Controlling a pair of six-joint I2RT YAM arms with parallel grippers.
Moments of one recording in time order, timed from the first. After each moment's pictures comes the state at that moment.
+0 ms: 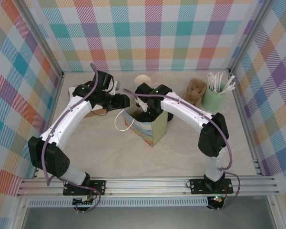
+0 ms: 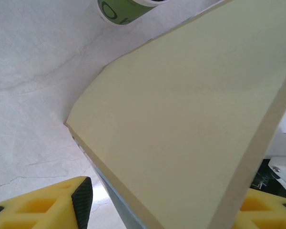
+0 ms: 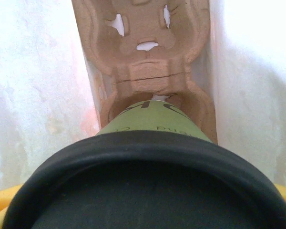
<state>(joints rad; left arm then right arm) -0.38 1.51 1.49 -0.98 0.31 -0.45 0.80 1.92 1.79 -1.25 -0.03 0.12</state>
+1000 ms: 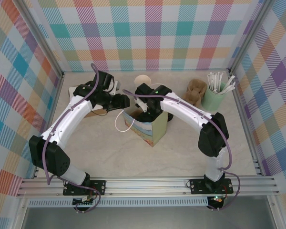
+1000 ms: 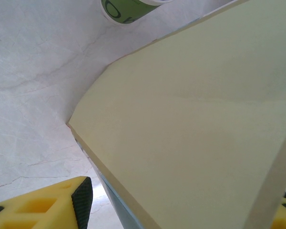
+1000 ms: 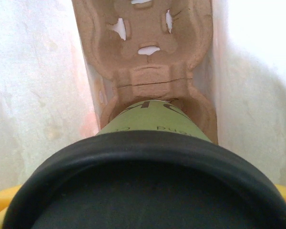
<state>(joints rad) -0.38 1.52 1.49 -0.98 0.30 -0.45 0.80 1.92 1.78 -1.22 -0.03 0.10</state>
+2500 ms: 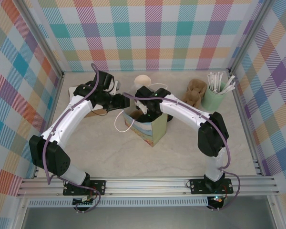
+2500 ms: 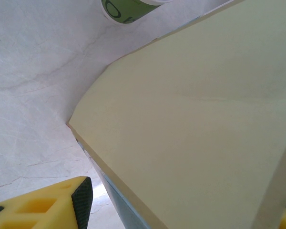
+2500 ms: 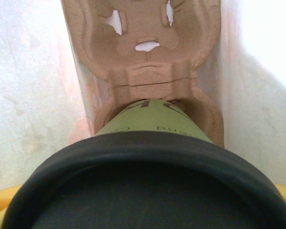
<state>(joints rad) -0.38 1.53 1.49 -0.98 0.30 -0.45 0.79 1.93 1.71 -1.16 -0.03 0.09</state>
